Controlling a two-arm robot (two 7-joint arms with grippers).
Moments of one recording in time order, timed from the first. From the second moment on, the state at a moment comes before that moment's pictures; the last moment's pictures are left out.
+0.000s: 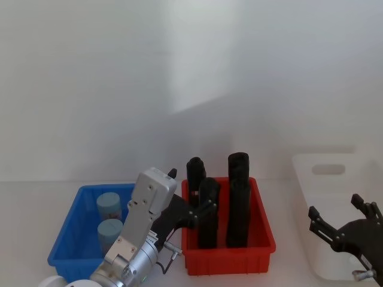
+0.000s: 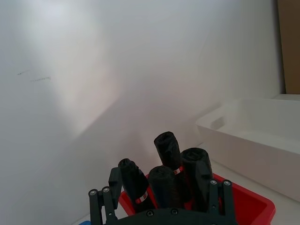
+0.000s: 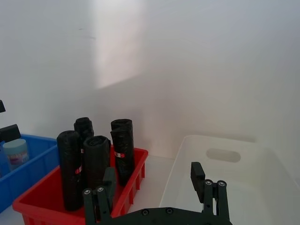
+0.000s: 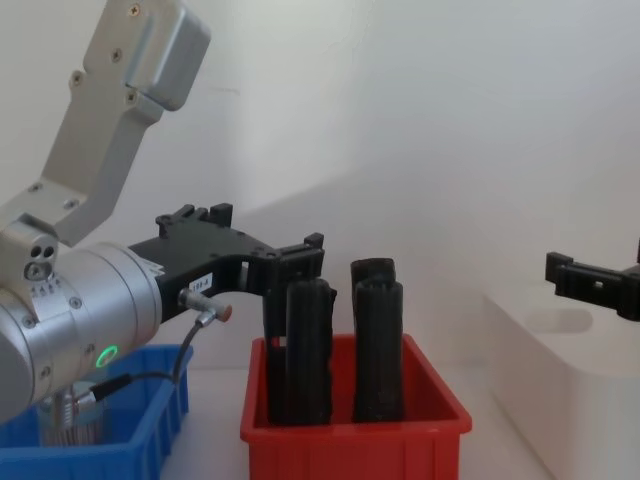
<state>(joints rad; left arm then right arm) -0.24 0.38 0.45 -1.63 -0.20 0.01 -0.01 -0.01 0.34 -0.23 -1.77 0.29 0.03 0.07</state>
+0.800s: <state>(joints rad) -0.24 0.38 0.45 -1.63 -0.20 0.01 -0.01 -0.01 0.34 -0.23 -1.77 0.29 0.03 0.07</state>
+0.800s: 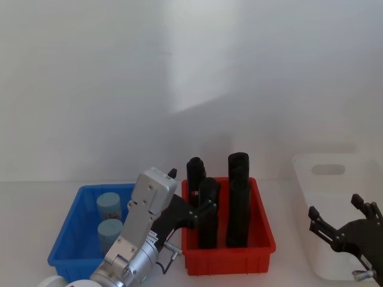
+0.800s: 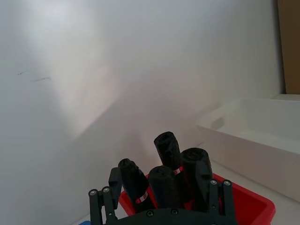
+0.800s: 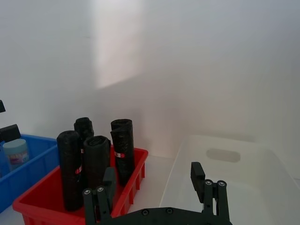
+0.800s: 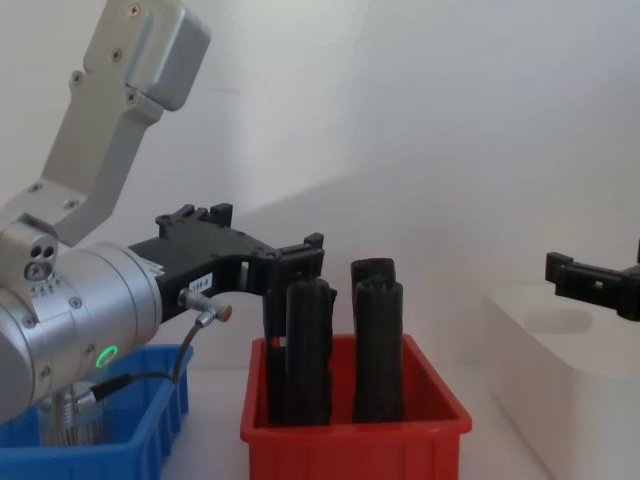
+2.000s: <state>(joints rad) -0.24 0.38 0.45 -1.63 -0.20 0.01 -0.01 0.18 0.30 -0.21 -1.57 0.38 0.12 0.34</state>
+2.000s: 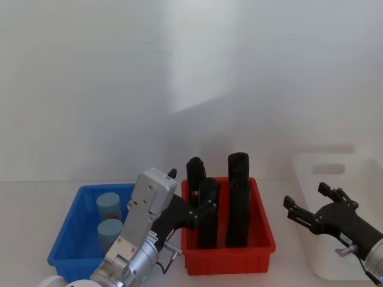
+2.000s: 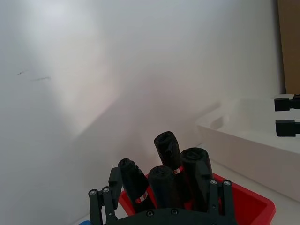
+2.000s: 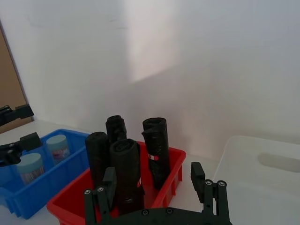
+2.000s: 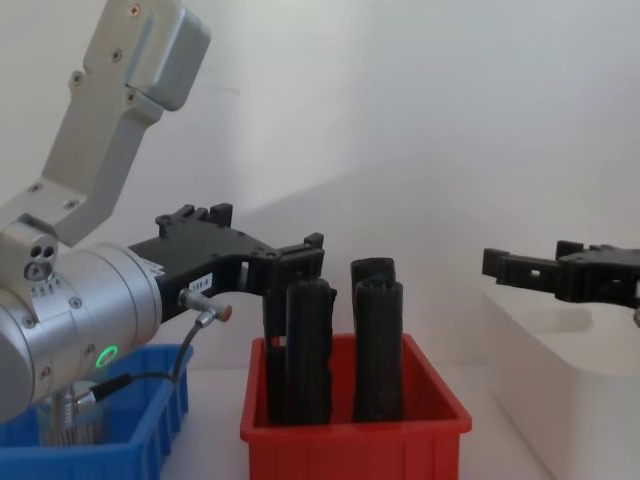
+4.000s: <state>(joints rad) -0.24 0.38 0.45 -1.63 -0.20 0.01 -0.01 0.65 0.12 -0.35 -1.01 0.15 0.31 0.63</state>
